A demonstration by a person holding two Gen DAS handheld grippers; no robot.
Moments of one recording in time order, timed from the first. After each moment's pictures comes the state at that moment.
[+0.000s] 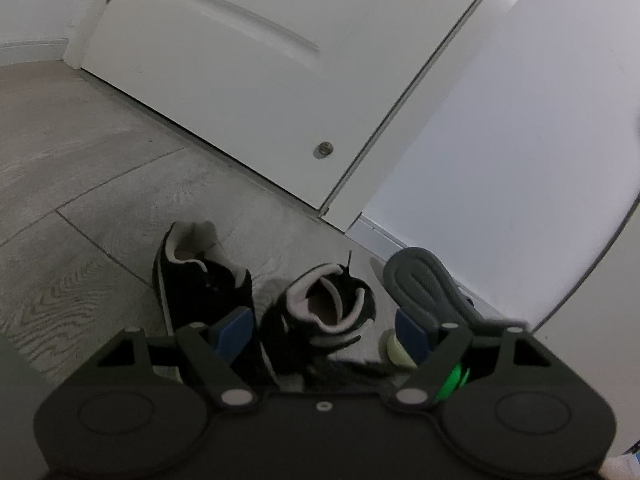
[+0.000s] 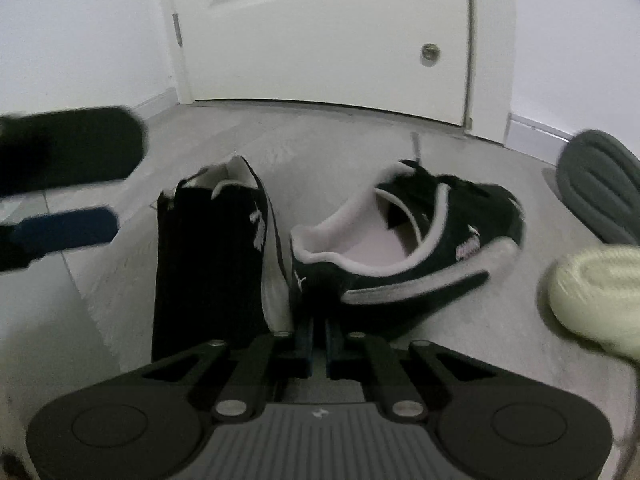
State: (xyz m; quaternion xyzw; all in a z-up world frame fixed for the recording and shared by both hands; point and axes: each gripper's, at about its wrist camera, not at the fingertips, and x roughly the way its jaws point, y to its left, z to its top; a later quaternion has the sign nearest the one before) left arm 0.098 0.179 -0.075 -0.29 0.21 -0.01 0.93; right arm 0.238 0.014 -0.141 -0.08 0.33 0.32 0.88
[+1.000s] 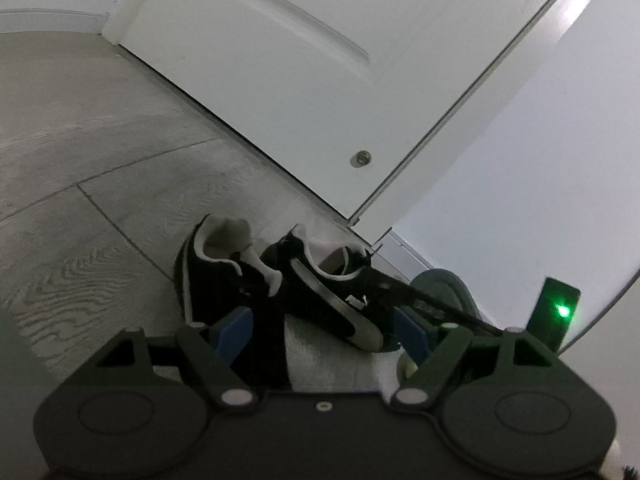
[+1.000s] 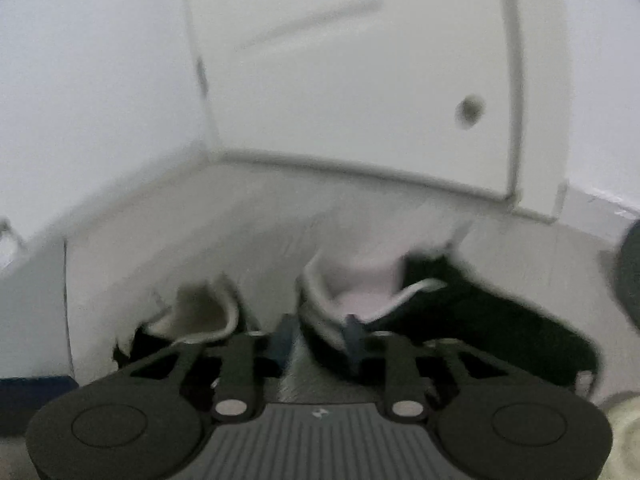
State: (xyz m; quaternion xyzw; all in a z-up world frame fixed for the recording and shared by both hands) left arm 0.113 0.192 -0.089 -0.33 0.21 0.01 0.92; right arm 0.322 -0.020 -0.110 -0.02 0.23 0.37 0.90
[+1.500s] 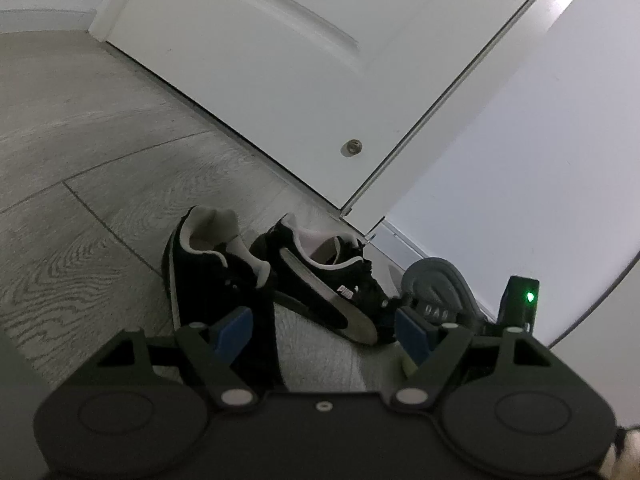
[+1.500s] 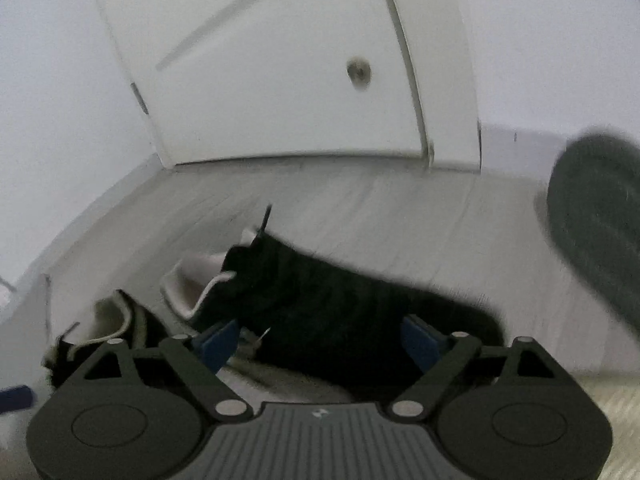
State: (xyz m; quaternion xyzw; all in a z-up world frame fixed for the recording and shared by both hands) left arm 0.117 0.186 -0.089 -0.32 0.22 0.01 0.92; right arm 0.391 -0.066 -0.144 0.05 0.38 0.38 0.84
